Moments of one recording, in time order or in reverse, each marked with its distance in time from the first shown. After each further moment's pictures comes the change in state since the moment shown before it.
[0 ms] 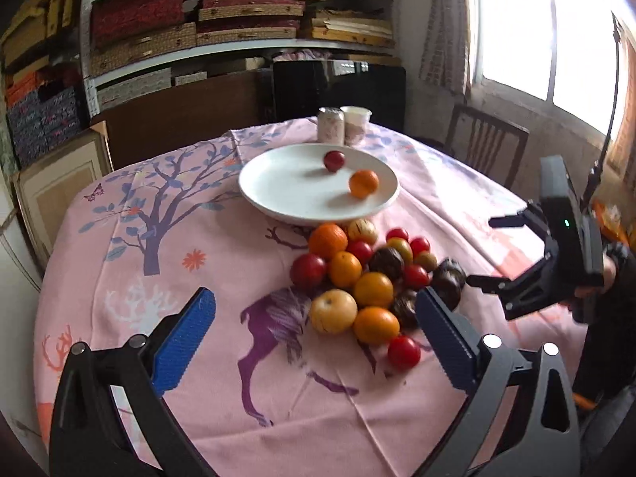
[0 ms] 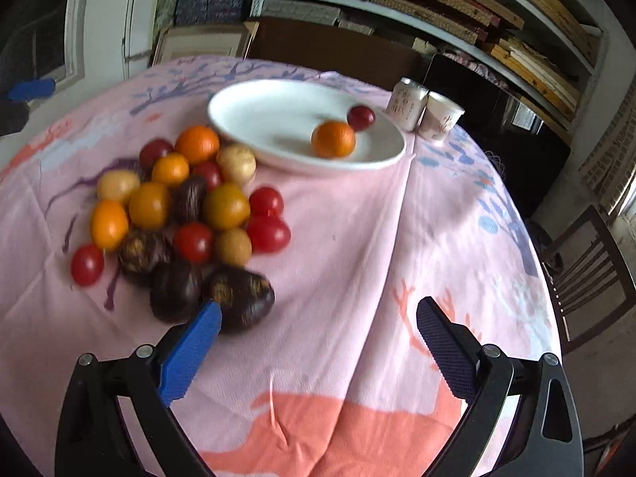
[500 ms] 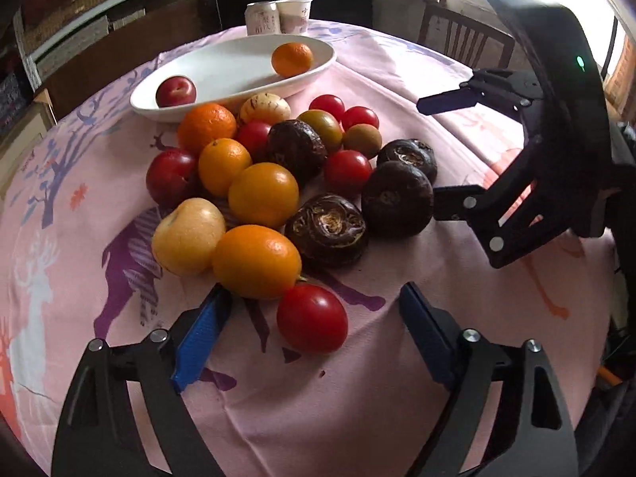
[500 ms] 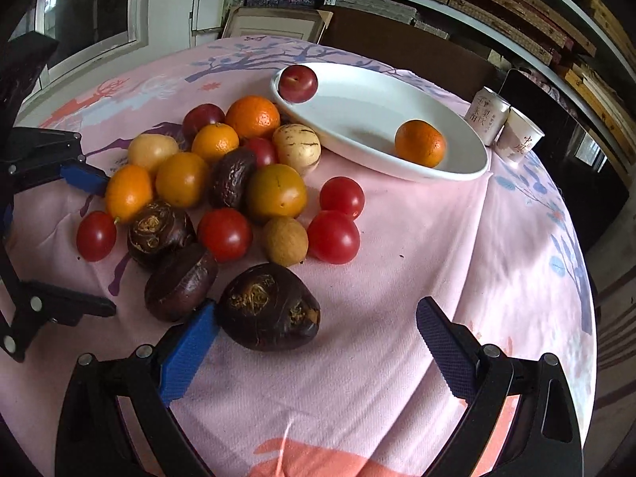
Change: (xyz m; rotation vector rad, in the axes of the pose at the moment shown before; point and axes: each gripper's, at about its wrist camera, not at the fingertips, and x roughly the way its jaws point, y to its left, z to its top) left arm 0.096 -0.072 -0.041 0.081 0.291 -0.063; right arm 0.026 0.012 0.022 -0.137 -0.036 0.182
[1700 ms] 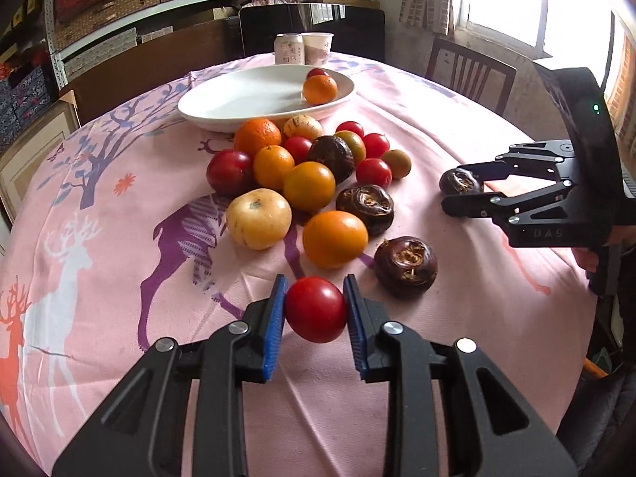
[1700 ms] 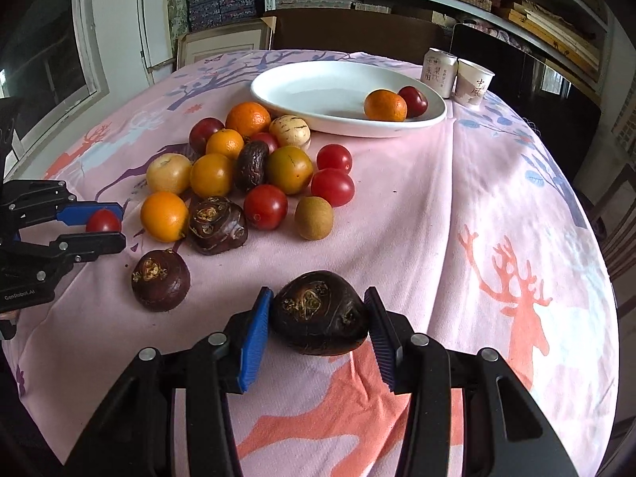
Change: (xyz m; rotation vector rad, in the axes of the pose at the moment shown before) left arm -0.046 0.018 -0.028 -0.067 -0.103 0.011; right arm -0.038 0.018 -0.031 0.260 0.003 -0.031
